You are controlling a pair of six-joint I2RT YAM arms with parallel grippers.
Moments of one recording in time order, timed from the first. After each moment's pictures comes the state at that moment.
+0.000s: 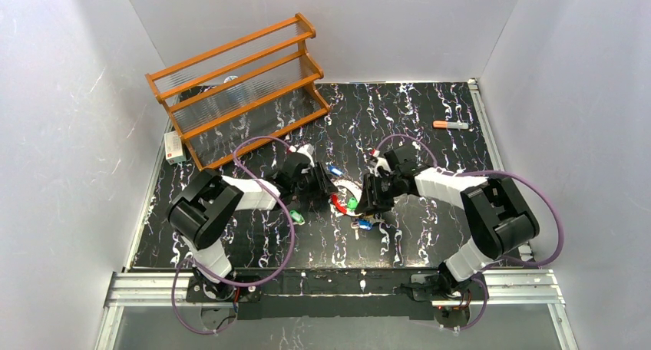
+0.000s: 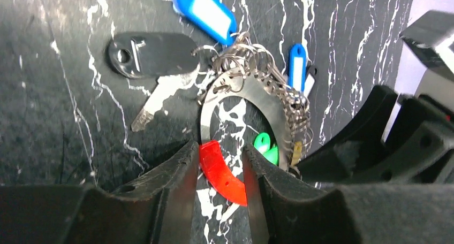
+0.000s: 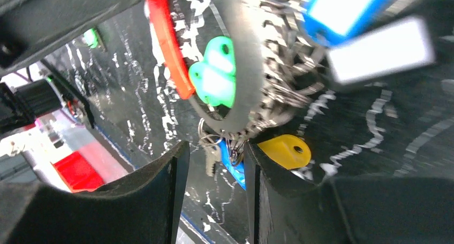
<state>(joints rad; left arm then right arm) -0.66 1.71 0.70 0.33 0.19 -0.89 0.48 1.57 0.75 -0.30 -0.58 0.45</state>
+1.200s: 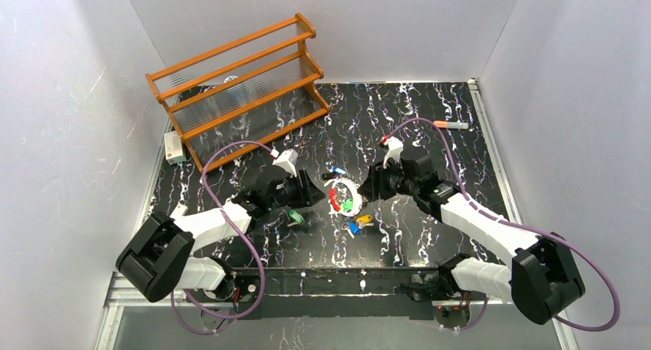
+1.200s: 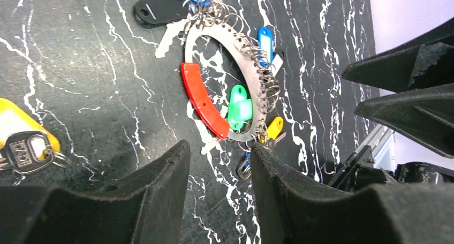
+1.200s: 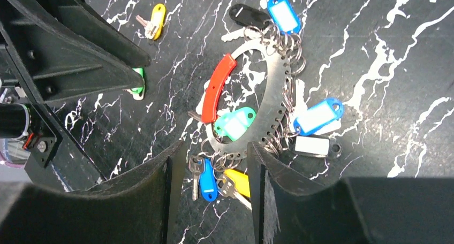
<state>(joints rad) -0.66 1.30 0.48 0.29 0.17 -0.73 0.57 1.14 0.63 -0.08 -0.35 0.31</state>
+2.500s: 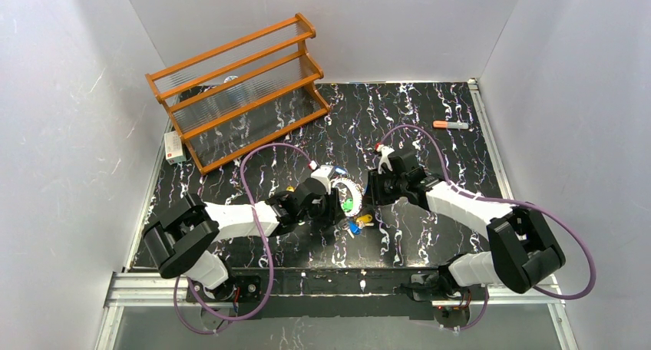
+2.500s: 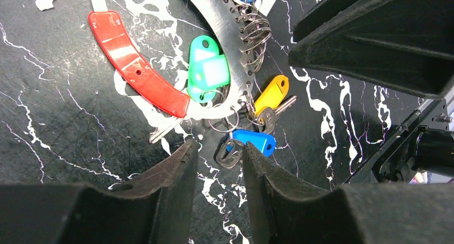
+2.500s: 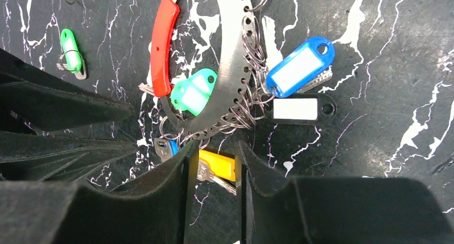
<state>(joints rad) -0.96 1.49 0.62 0.20 -0.02 -0.66 0.56 1.33 0.66 -0.17 -0.31 0.35</state>
